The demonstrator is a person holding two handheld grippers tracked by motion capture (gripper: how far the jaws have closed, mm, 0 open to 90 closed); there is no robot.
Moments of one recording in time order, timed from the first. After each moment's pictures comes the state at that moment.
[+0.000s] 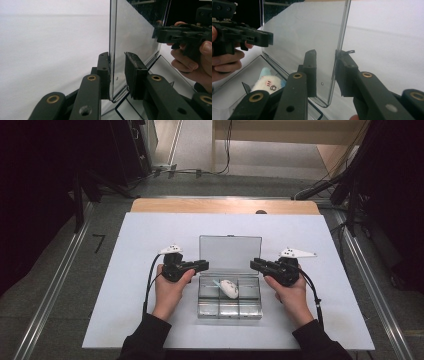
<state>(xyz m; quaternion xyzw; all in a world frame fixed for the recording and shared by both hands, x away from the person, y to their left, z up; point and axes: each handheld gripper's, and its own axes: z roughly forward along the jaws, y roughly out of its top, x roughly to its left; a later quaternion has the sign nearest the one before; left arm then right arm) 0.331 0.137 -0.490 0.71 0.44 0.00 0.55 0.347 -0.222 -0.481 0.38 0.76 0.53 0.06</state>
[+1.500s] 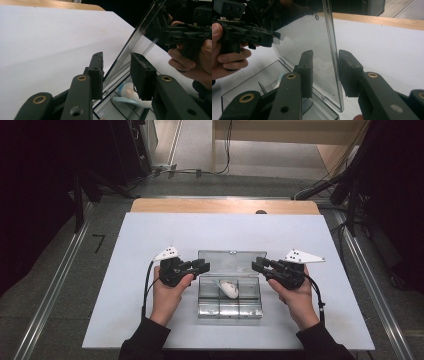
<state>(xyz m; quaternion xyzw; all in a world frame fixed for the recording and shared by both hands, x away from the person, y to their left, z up) 0.305 0.135 -0.472 0.70 0.40 0.05 0.59 0.324 -0.224 -0.457 0.32 0.76 0.56 0.09</state>
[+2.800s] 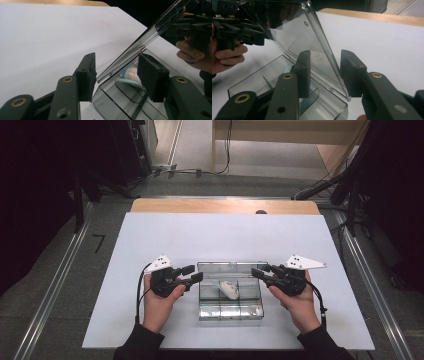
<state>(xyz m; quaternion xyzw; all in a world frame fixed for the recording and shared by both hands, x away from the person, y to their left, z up) 0.275 0.153 -0.473 0.71 0.41 0.08 0.57 0.308 -0.225 -0.456 0.31 0.77 0.55 0.09</state>
